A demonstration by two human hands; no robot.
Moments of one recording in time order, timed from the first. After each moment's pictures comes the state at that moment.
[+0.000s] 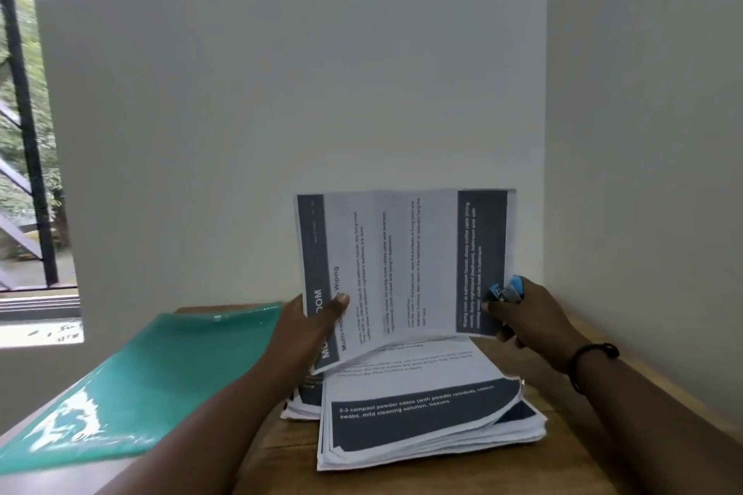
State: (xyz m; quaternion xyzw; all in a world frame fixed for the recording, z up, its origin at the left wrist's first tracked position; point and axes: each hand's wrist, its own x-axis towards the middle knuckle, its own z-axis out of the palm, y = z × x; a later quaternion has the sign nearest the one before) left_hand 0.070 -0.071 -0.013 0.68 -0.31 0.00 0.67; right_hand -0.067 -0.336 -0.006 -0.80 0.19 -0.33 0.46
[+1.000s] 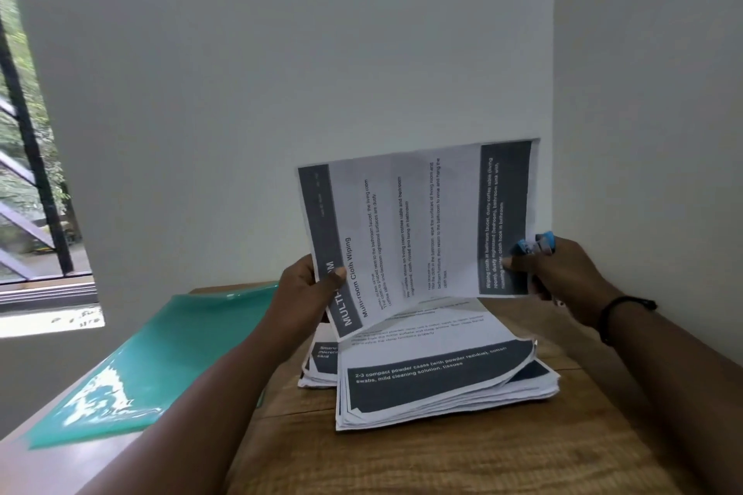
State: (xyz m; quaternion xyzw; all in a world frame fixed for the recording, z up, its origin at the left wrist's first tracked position) left_hand 0.065 -0.058 0.005 0.70 -0.33 0.00 0.64; right_hand -0.079 -0.347 0.001 -0.75 0.21 -0.36 0.51
